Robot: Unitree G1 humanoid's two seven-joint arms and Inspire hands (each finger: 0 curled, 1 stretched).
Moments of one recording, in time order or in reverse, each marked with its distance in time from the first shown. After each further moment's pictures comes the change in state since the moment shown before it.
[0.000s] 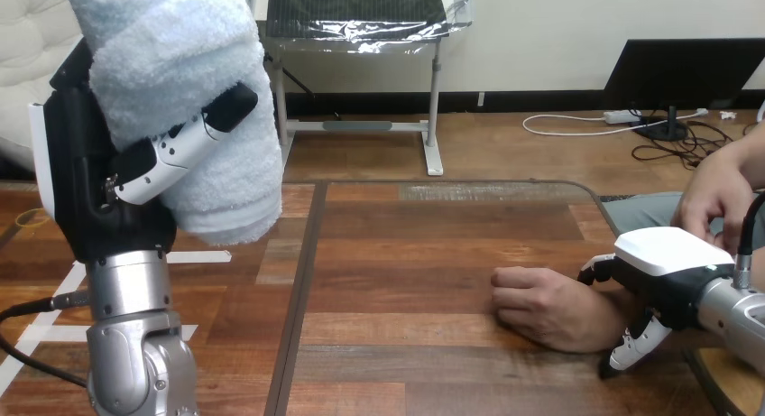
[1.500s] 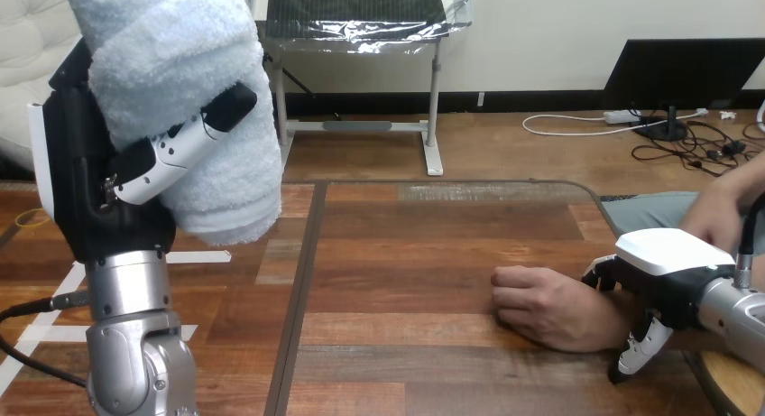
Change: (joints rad) left arm 0.000 0.000 0.001 0.000 -0.003 0.000 0.000; right arm 0.000 0.000 0.000 -0.004 0.017 0.012 0.013
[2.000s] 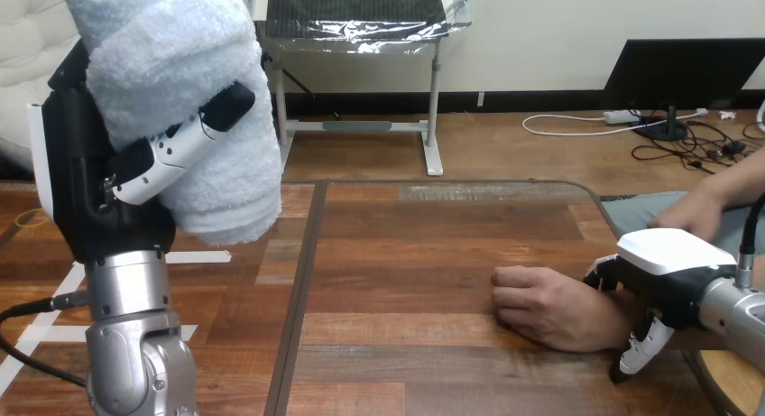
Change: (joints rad) left arm 0.000 0.000 0.000 0.000 -0.011 0.001 -0.002; right arm -0.001 0.000 0.000 -0.003 0.001 0.017 0.011
